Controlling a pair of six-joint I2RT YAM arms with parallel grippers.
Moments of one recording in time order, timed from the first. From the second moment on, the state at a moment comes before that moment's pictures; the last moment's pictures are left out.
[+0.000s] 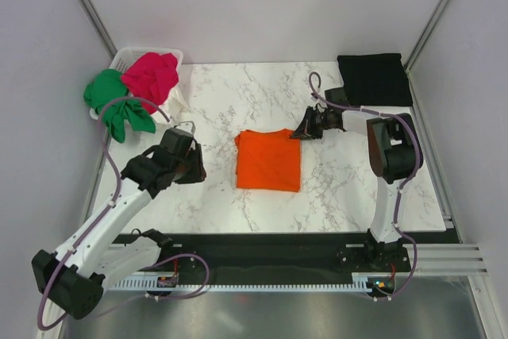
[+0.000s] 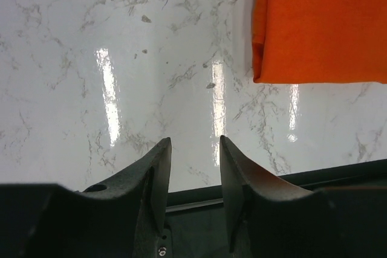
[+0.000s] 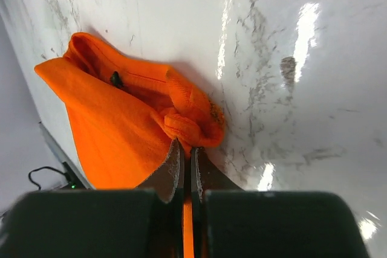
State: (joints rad) left arm -0.50 0.99 0.91 -0.88 -0.14 -0.49; right arm 0.19 2.09 1.28 -0.16 -0.68 0.50
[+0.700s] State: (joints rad) left arm -0.50 0.84 0.85 -0.84 -0.21 -0.49; right arm 0.15 1.93 1.79 -0.62 0.19 -0.03
